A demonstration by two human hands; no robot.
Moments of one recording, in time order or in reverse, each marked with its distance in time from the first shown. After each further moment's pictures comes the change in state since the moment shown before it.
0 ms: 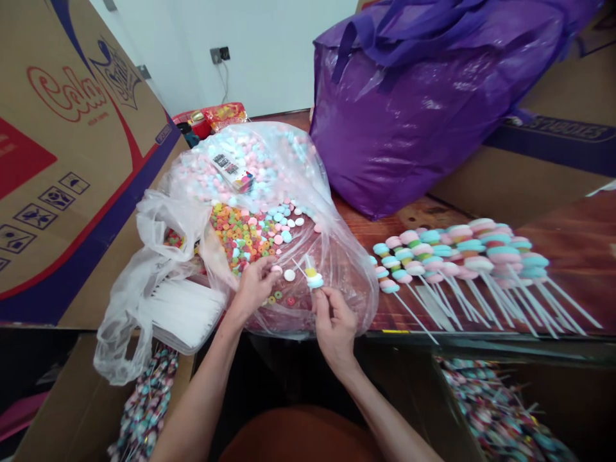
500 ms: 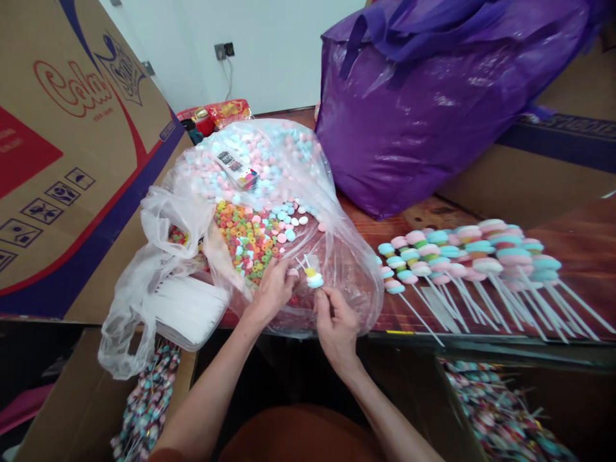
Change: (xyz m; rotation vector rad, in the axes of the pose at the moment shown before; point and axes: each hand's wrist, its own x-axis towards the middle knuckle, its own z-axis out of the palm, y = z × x) left_hand -0.006 0.008 0.024 0.529 -0.045 0.172; right_hand 0.000 -0.001 0.000 -0.056 -0.028 -0.040
